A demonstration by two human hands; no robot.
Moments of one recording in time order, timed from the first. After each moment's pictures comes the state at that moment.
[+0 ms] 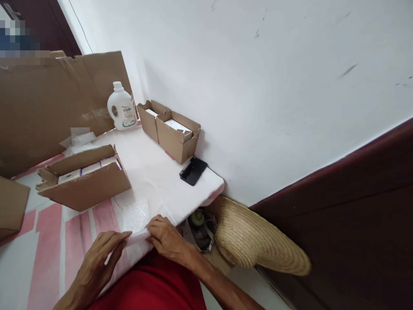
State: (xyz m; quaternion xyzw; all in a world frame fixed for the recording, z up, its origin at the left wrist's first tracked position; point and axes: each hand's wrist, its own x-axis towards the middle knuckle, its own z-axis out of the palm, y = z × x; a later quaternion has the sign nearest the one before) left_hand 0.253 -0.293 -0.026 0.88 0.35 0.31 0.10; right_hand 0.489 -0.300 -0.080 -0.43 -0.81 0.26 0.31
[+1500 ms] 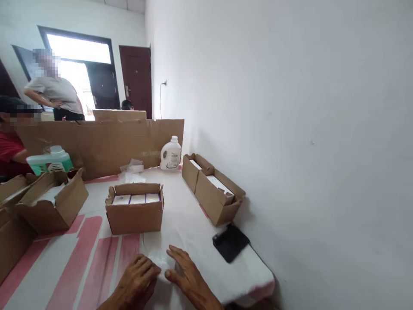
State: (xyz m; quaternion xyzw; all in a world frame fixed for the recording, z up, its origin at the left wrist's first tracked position) left_hand 0.282 -0.261 -0.079 0.87 0.38 0.32 -0.05; right_hand 0.503 -0.242 -0.053 -0.45 -0.75 0.40 0.25
